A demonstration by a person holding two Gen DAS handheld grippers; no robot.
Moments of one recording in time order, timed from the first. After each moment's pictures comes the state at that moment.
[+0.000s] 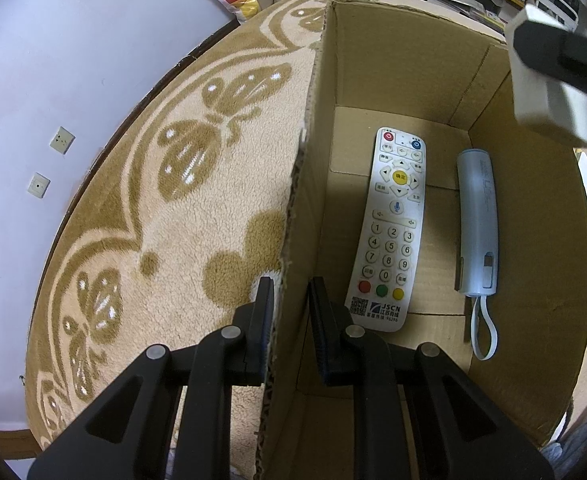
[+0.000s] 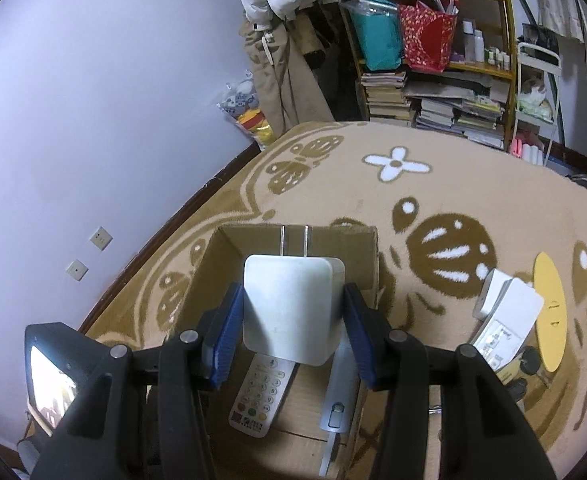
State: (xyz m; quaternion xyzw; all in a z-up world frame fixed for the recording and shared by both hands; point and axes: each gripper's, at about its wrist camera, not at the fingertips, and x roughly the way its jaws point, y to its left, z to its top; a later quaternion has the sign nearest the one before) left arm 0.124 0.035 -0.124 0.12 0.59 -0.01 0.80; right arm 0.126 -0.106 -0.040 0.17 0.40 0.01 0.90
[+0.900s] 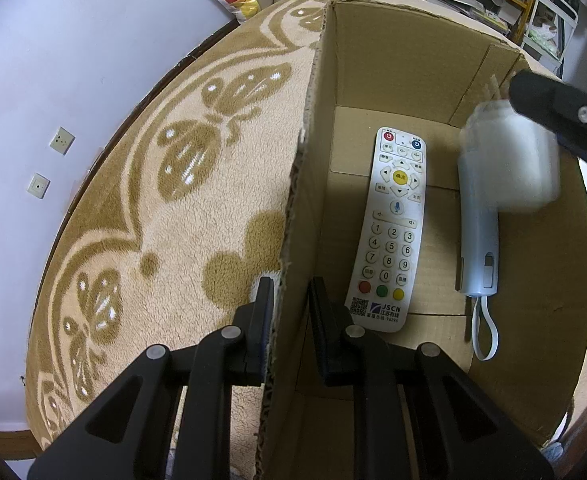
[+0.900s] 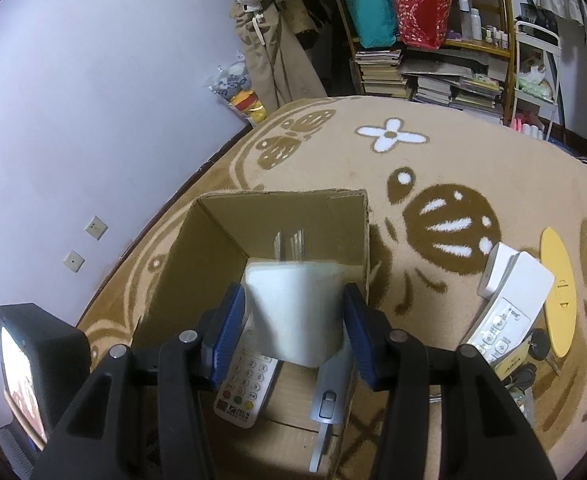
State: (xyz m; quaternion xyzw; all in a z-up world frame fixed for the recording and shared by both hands) left arm 0.124 0.035 -0.124 0.12 0.59 -0.01 0.80; right arm 0.126 -0.112 -0.056 0.18 0.42 0.01 0.89
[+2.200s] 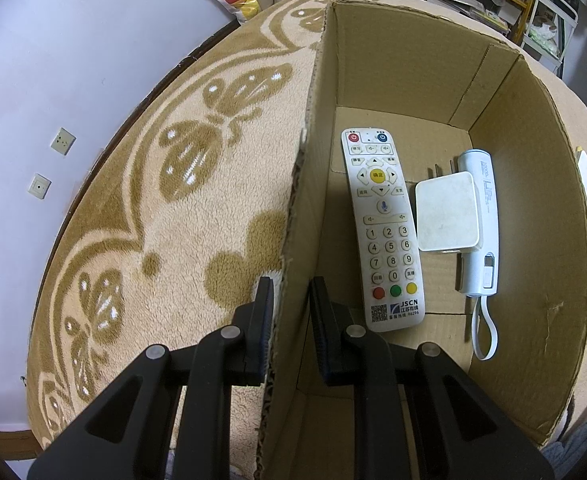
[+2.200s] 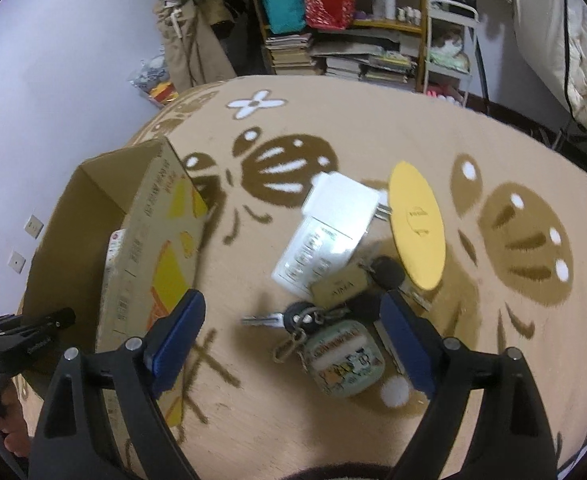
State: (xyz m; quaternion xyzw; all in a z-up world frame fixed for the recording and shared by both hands) left arm 0.124 0.036 -0.124 0.12 0.58 -0.01 0.80; right arm 0.037 -0.206 -0.083 0.16 0.47 -0.11 0.86
